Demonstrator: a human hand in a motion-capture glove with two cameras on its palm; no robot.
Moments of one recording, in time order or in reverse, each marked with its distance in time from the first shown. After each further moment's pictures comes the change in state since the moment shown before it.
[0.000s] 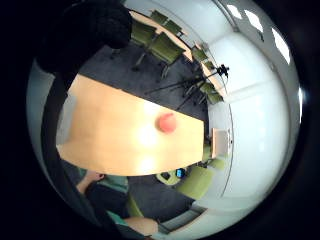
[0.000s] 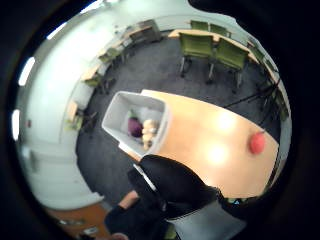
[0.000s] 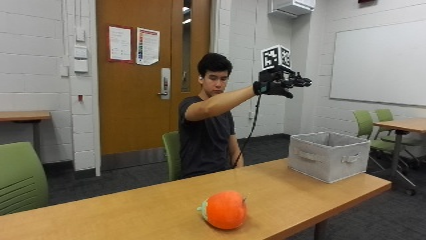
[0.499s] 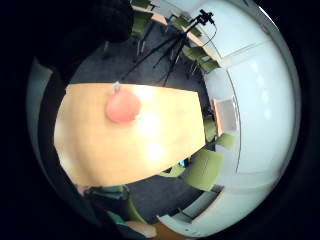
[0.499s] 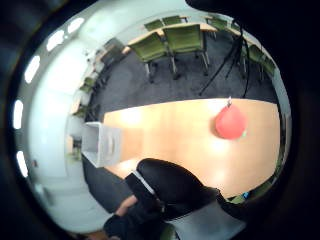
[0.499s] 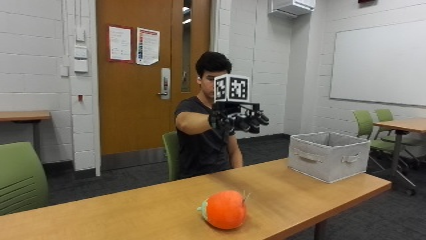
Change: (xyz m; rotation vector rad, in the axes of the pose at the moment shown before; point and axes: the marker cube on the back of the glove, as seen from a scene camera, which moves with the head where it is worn) arm 0.307 0.067 0.109 -0.074 0.116 0.443
